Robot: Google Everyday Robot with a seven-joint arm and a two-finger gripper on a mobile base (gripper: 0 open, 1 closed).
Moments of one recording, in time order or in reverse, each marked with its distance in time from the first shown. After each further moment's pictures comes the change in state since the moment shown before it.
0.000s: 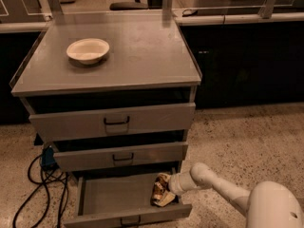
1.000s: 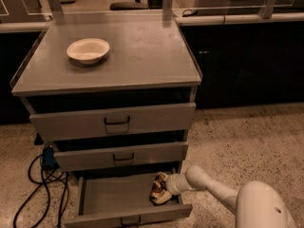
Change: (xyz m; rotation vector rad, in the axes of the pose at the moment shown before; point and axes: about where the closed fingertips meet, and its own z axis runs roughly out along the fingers) arm 0.028 -0.023 0.033 0.082 0.040 0.028
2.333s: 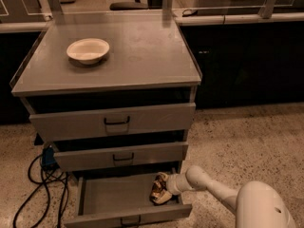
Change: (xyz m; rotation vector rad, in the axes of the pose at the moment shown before) arm 0.000 0.000 0.000 0.000 0.000 0.000
